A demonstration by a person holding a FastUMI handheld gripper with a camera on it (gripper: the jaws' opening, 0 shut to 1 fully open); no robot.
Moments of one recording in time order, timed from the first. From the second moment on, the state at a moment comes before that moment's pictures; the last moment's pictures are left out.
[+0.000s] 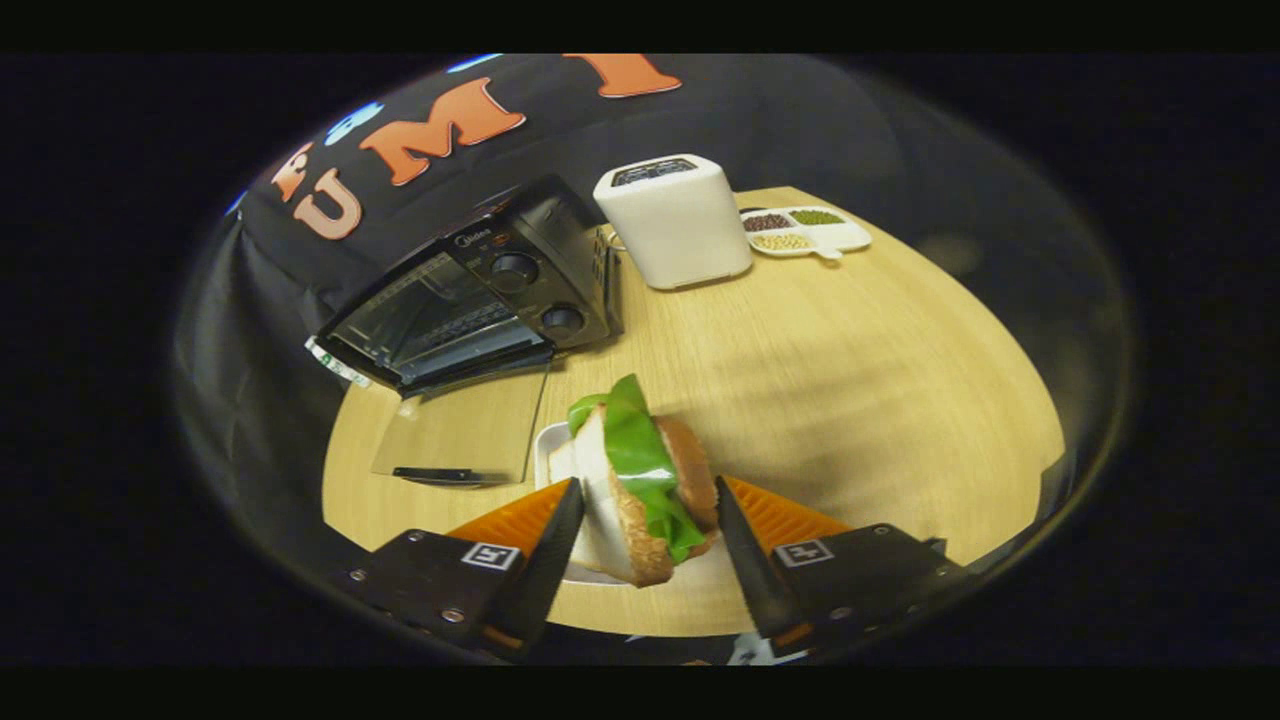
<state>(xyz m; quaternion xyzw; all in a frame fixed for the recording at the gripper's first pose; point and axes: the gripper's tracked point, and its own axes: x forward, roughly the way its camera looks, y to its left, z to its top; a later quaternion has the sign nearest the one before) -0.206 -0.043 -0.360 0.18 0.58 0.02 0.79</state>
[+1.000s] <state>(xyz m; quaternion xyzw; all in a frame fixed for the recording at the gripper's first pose) -0.106 0.090 -0.258 0.38 0.47 0.10 0.79</state>
